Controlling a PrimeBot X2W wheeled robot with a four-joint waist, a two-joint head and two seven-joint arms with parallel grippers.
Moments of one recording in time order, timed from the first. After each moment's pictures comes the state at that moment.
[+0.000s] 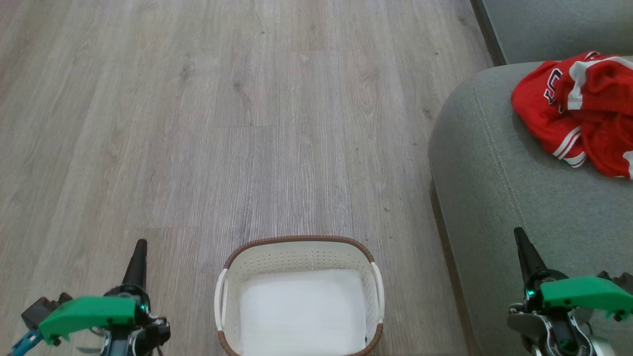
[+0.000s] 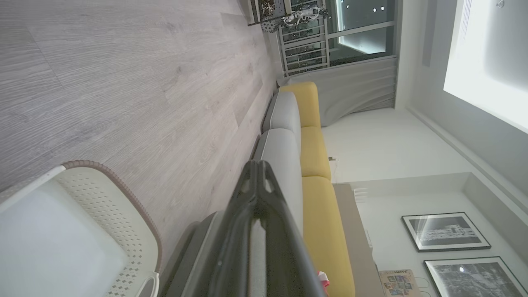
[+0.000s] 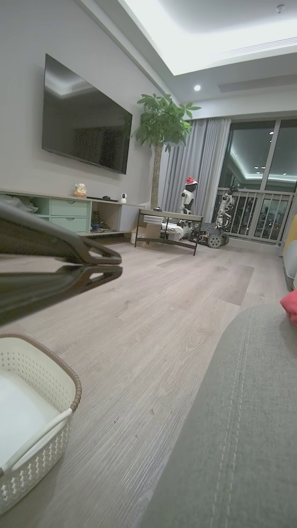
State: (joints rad) left arm -0.01 0.05 0.04 0.28 -1.39 -0.08 0.05; right arm -0.04 -0.05 -0.10 0.32 1.38 0.13 0.05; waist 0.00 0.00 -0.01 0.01
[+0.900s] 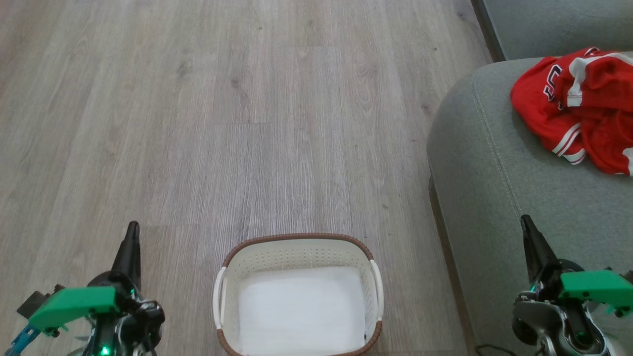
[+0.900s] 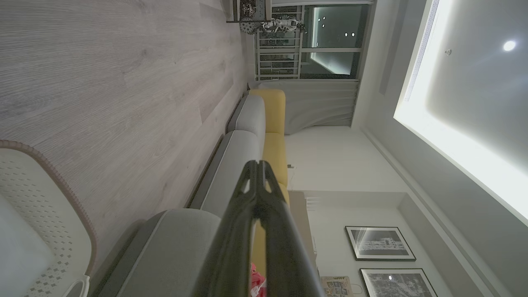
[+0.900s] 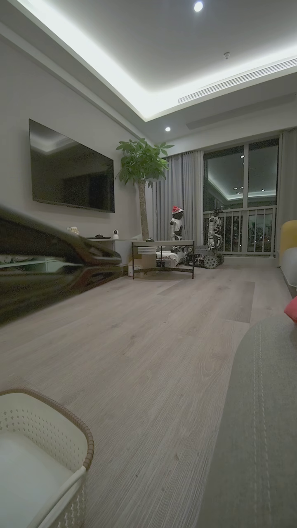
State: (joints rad) left arm -0.06 0.04 0.08 0.28 -1.61 -0.12 0.11; right arm -0.05 -0.05 -0.13 0.28 1.60 0.13 0.11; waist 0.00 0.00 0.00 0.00
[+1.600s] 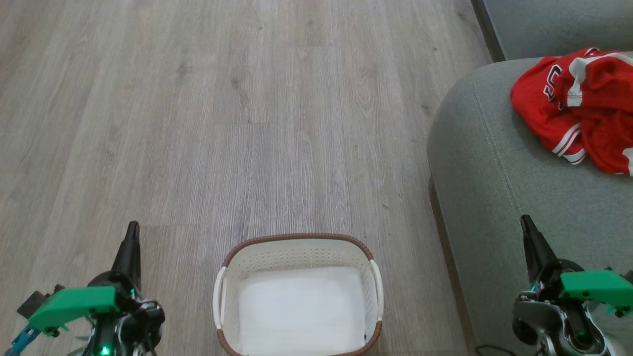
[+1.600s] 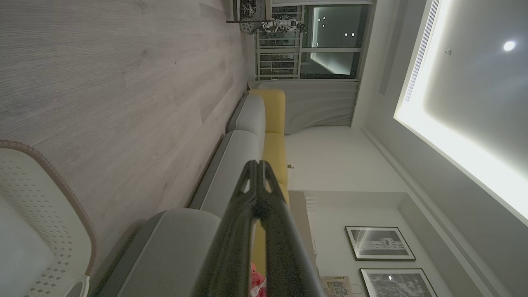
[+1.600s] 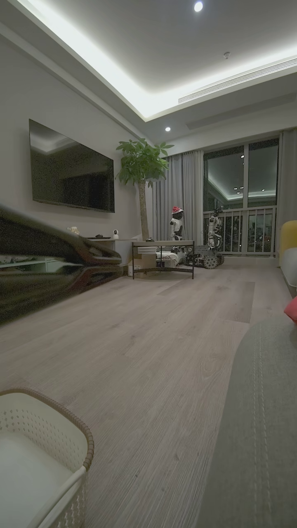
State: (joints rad) left arm -0.06 0.04 0.08 0.28 -1.61 -0.12 0.11; right arm -0.05 -0.05 -0.13 0.28 1.60 0.13 0.11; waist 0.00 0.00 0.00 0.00
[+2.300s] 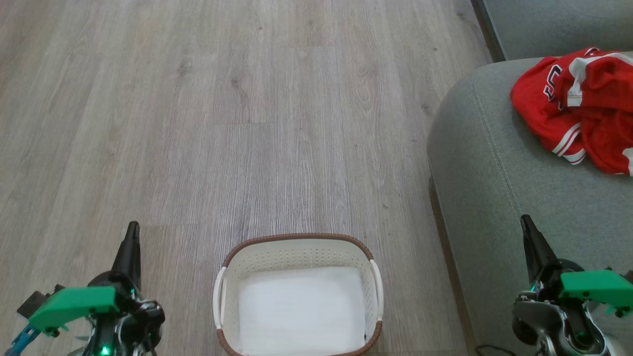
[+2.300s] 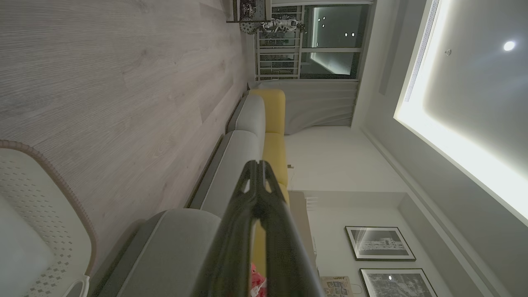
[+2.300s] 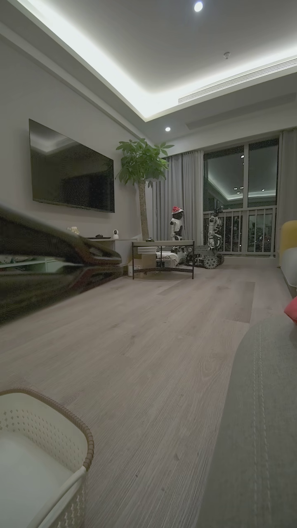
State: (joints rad) left arm -0.06 0.04 0.08 0.28 -1.61 -0.12 0.11; right arm -0.05 -0.05 -0.13 0.28 1.60 0.13 0.11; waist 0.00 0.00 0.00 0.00
